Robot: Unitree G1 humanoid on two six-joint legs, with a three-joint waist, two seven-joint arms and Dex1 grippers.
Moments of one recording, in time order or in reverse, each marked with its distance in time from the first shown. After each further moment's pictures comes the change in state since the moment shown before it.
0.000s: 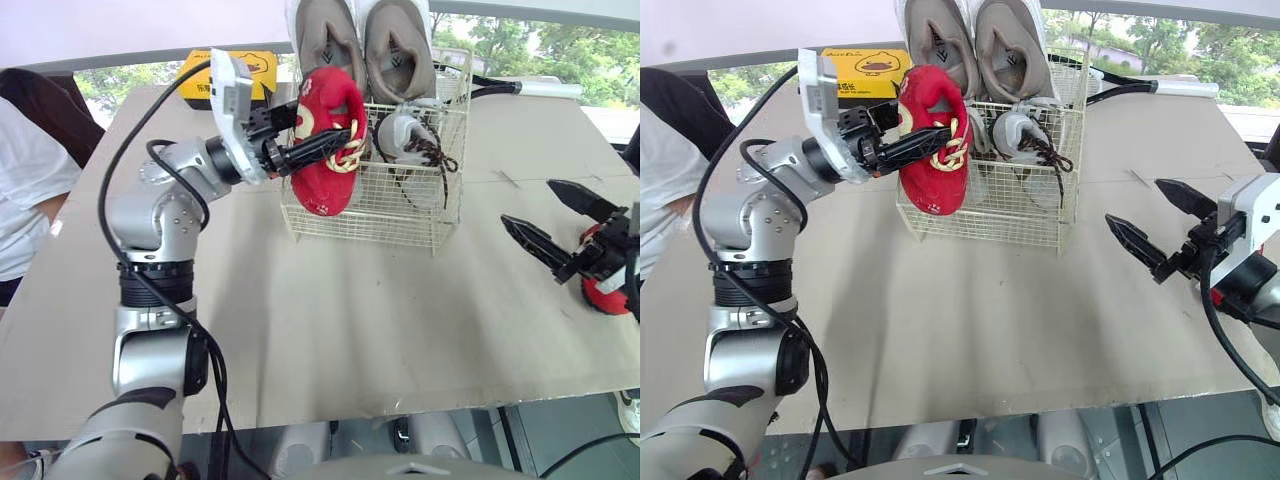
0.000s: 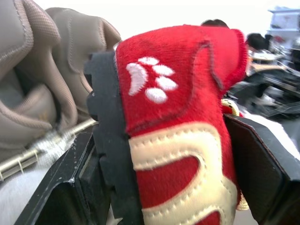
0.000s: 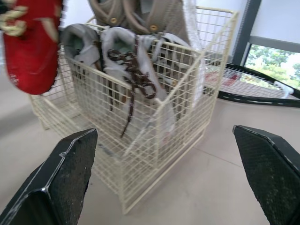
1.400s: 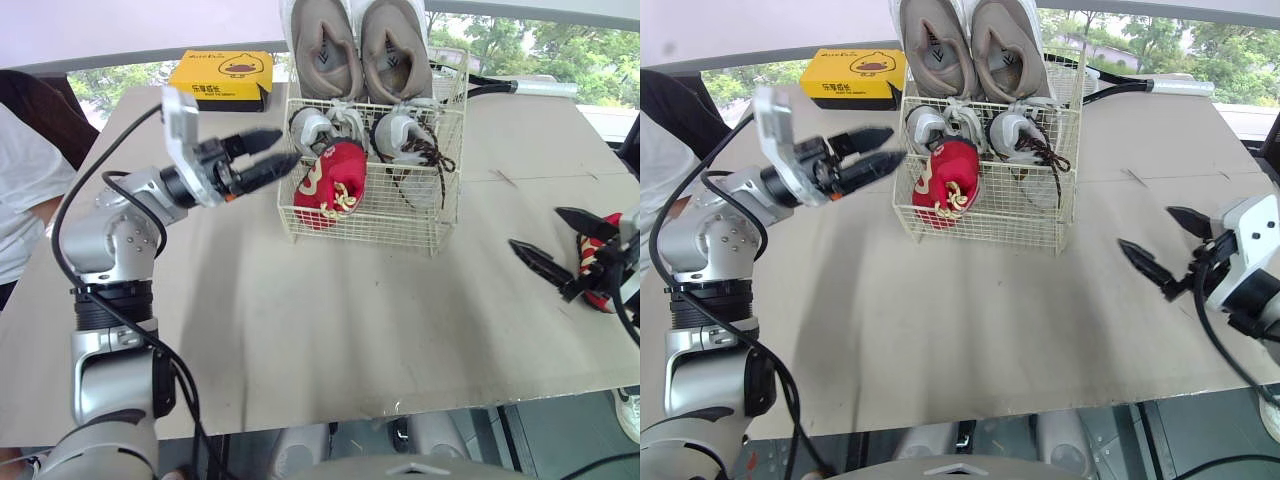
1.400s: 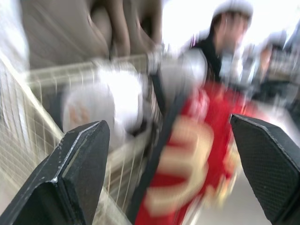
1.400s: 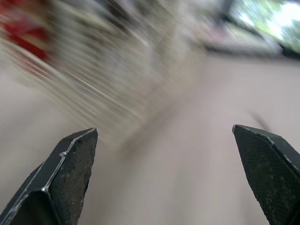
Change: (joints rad) left arm 0.107 0.104 0.142 -0.009 -0.177 0.148 -0.005; right arm 0.113 -0.101 -0.042 0.092 -0.095 0.074 -0.062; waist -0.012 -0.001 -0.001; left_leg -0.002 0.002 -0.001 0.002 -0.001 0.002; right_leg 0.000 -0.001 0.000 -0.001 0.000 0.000
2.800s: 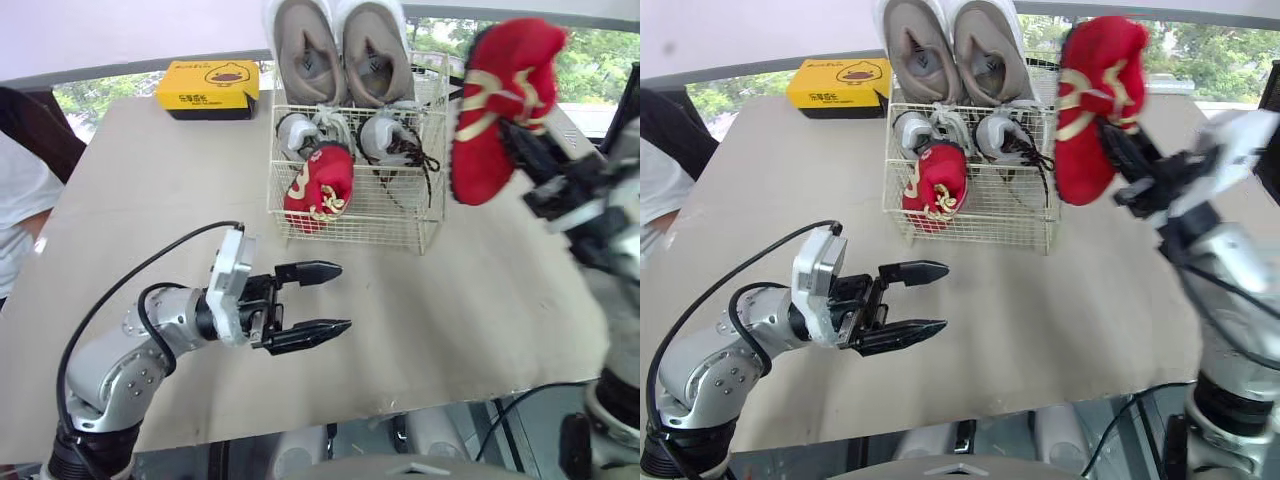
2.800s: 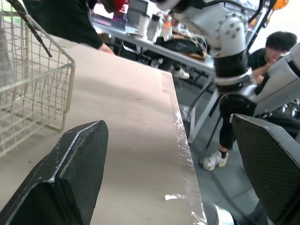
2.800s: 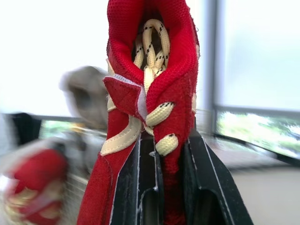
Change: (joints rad) left arm 0.688 0.065 -0.125 -0.629 -0.156 -0.045 -0.036; right arm -0.513 0.507 0.312 -0.092 -0.152 -0.109 -0.191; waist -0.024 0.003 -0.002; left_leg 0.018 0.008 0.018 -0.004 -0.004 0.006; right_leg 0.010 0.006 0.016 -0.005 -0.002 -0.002
